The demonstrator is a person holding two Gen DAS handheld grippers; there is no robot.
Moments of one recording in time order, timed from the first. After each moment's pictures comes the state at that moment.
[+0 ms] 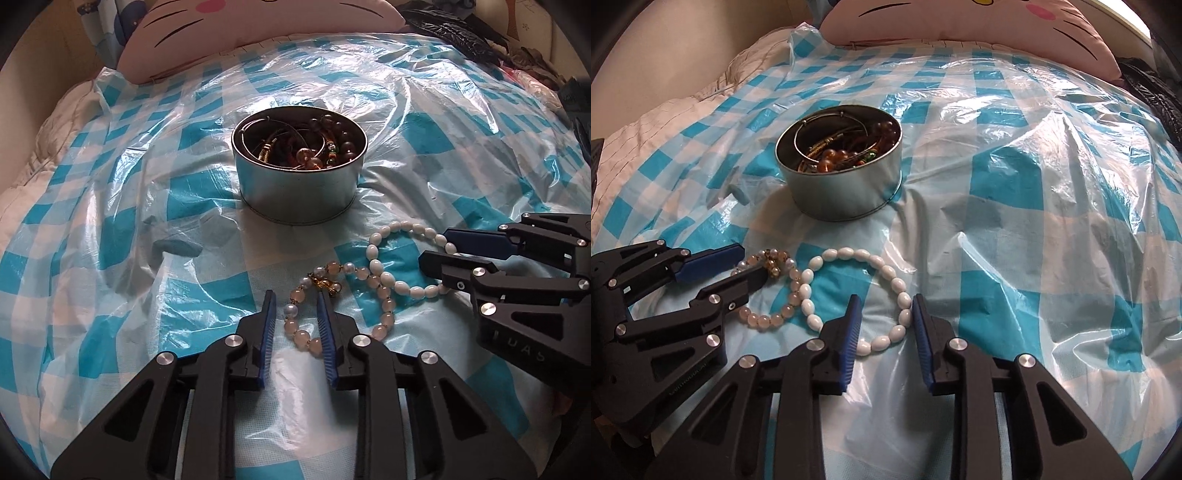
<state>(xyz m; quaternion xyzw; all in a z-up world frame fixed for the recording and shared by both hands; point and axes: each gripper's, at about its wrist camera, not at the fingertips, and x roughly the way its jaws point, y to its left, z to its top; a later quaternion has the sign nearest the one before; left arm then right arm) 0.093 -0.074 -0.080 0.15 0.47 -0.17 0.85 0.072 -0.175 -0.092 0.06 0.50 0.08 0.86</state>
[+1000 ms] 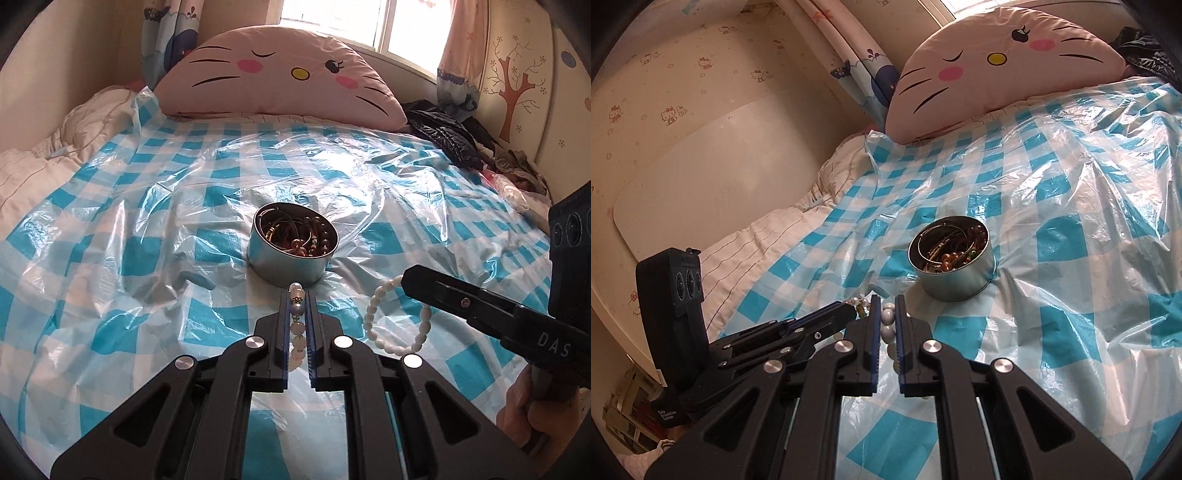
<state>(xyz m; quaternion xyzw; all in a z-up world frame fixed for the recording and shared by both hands) 0.045 -0.031 -0.011 0.00 0.36 -0.19 0.91 0.017 -0.198 -0.026 0.25 0.31 0.21 0.89</state>
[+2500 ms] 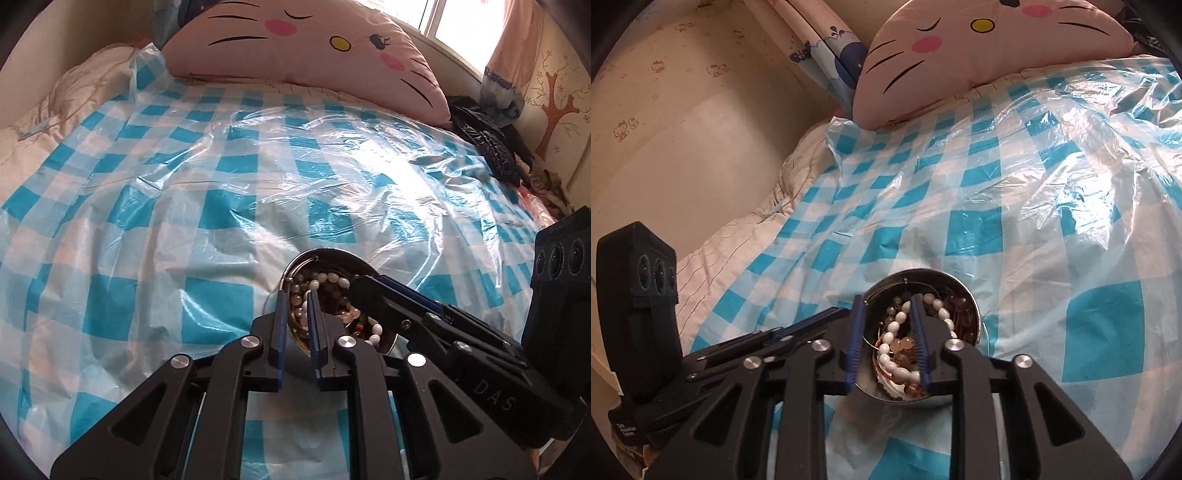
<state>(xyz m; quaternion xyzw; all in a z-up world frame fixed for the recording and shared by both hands) 0.182 -0.052 -0.031 -0.03 0.43 -0.14 0.89 0.157 -0.199 -0.065 0.26 0.36 0.19 0.88</state>
